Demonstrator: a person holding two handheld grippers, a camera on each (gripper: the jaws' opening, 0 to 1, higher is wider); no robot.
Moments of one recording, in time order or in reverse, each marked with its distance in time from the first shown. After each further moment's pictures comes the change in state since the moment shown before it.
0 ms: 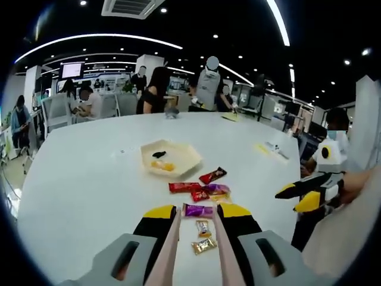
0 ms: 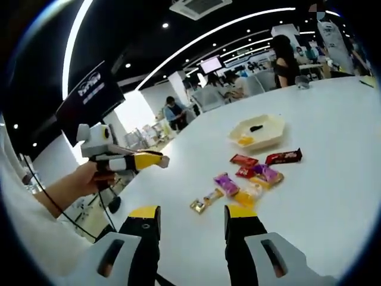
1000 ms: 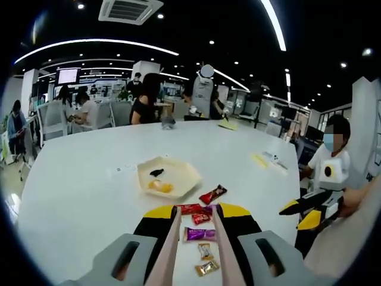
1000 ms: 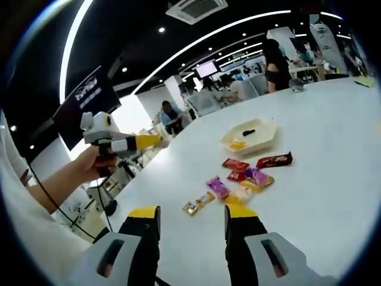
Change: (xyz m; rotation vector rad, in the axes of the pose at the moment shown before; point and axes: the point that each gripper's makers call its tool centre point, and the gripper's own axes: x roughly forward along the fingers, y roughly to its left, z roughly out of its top) left arm 0.020 0.003 0.040 0.016 -0.042 -0.034; right arm -0.013 -0.011 0.002 -0.013 -0.021 -0.032
